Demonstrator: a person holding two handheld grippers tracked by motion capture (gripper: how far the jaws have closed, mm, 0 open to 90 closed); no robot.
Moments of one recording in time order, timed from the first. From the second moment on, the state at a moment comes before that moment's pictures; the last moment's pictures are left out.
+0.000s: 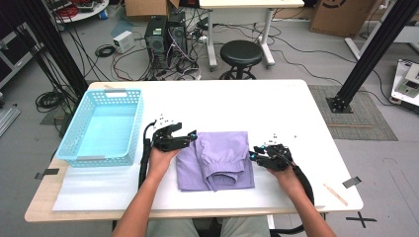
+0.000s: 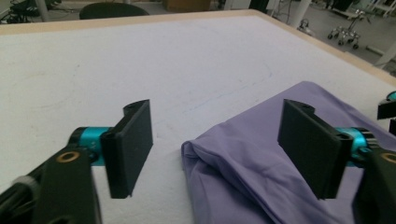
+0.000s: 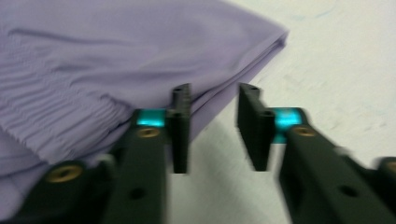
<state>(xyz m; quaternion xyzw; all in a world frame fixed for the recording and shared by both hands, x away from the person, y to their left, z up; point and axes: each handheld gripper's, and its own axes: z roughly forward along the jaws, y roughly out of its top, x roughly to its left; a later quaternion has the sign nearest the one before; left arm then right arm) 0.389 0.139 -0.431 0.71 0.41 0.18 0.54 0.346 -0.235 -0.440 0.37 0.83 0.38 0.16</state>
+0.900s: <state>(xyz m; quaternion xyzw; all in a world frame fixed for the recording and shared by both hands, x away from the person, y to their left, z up) 0.366 0.144 -0.424 0.71 0.40 0.19 0.55 0.339 -0.251 -0.428 0.38 0.79 0.44 0.20</state>
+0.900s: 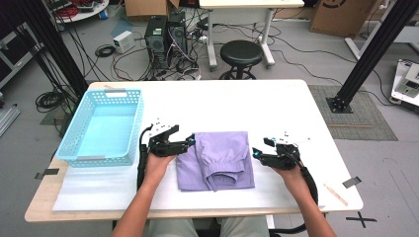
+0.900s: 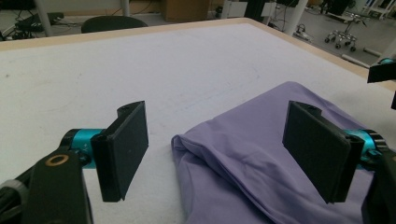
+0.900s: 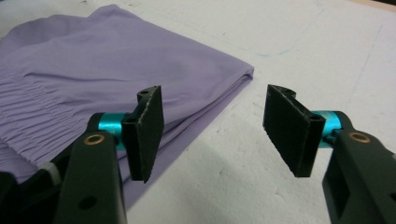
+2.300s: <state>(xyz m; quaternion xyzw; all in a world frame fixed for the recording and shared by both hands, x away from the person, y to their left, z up) 0.349 0.153 -0.440 0.73 0.41 0.19 0.52 0.330 -0.221 -0.443 0.35 0.85 0.35 0.17</state>
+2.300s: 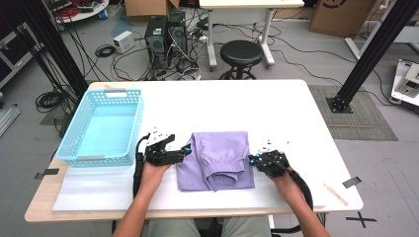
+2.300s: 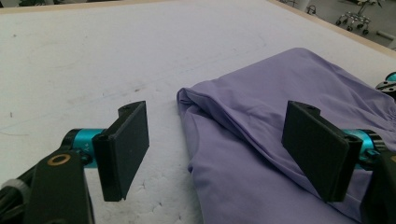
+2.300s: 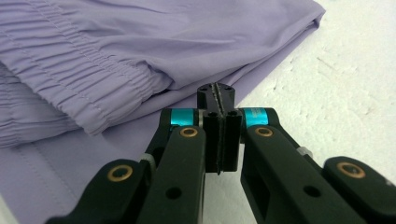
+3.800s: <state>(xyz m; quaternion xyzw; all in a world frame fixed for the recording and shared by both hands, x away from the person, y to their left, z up) 0.346 0.145 -0.447 0.74 0.41 0.18 0.50 0.325 -0.232 -0.438 0.37 0.85 0.31 0.20</state>
